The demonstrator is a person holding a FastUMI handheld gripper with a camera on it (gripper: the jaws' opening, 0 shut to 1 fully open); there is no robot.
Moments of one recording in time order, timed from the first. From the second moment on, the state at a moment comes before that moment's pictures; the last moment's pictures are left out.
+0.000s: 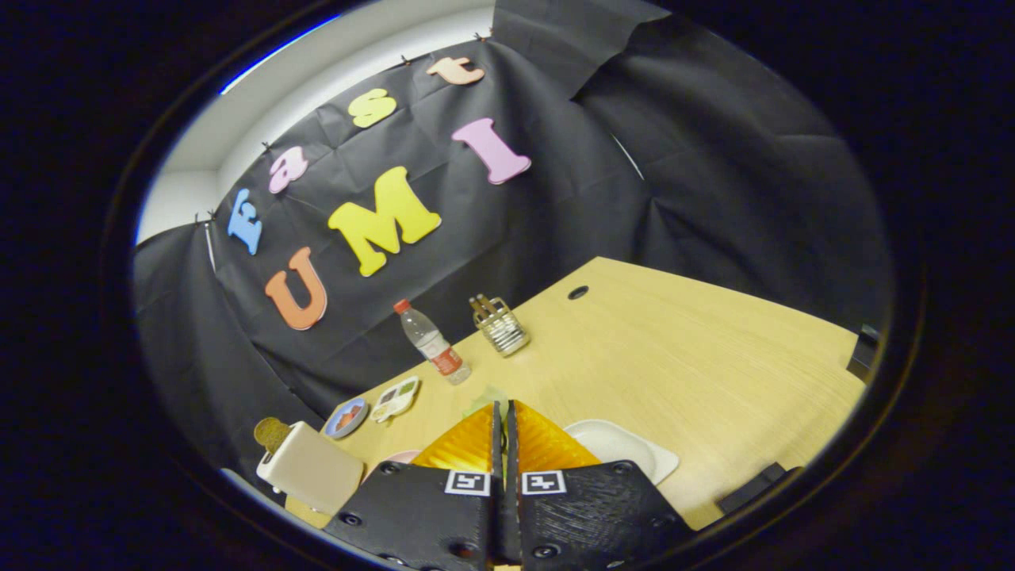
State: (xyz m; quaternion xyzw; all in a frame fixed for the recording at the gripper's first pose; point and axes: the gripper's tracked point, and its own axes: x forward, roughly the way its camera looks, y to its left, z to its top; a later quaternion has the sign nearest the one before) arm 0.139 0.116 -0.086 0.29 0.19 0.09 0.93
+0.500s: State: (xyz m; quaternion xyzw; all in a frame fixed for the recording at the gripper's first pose) arm 0.123 0.266 -0.036 0.28 0.17 0.20 0.92
